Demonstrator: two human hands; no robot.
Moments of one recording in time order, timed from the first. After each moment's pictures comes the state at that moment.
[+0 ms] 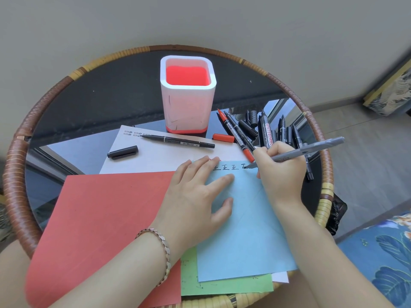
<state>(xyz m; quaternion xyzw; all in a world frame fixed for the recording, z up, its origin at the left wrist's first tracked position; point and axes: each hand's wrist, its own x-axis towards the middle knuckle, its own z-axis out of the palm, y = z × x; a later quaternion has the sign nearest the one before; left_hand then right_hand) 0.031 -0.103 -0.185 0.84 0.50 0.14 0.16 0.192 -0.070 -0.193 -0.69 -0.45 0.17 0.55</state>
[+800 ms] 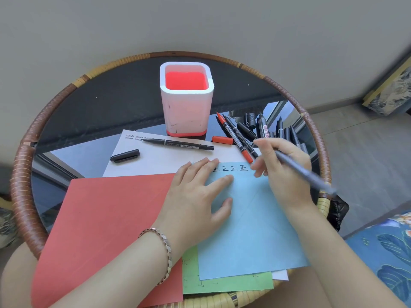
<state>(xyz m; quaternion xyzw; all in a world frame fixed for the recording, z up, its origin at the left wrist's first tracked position) 0.031 -0.104 -0.185 0.84 0.50 0.16 0.16 0.200 -0.082 -0.176 -0.57 -0.52 0.28 0.57</state>
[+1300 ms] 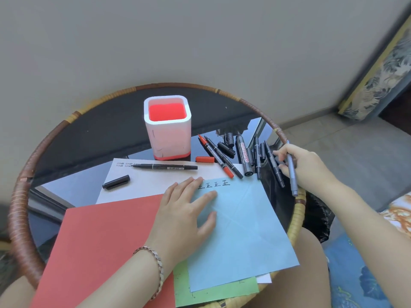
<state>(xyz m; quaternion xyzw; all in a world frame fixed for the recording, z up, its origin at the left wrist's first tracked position) 0.032 -0.105 -0.184 0.85 0.47 0.19 0.14 0.314 -0.072 -0.164 -0.70 -0.65 0.16 0.26</state>
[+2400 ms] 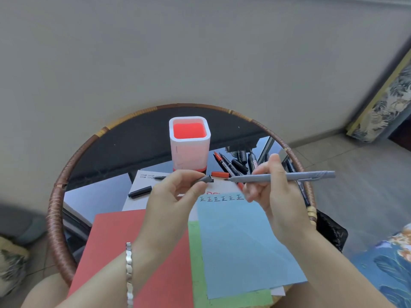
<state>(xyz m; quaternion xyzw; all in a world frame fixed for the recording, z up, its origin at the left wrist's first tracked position) 0.005 -0.103 -0.115 0.60 0.45 0.49 0.44 0.172 -0.111 -0.113 -0.48 -0.40 0.48 0.62</state>
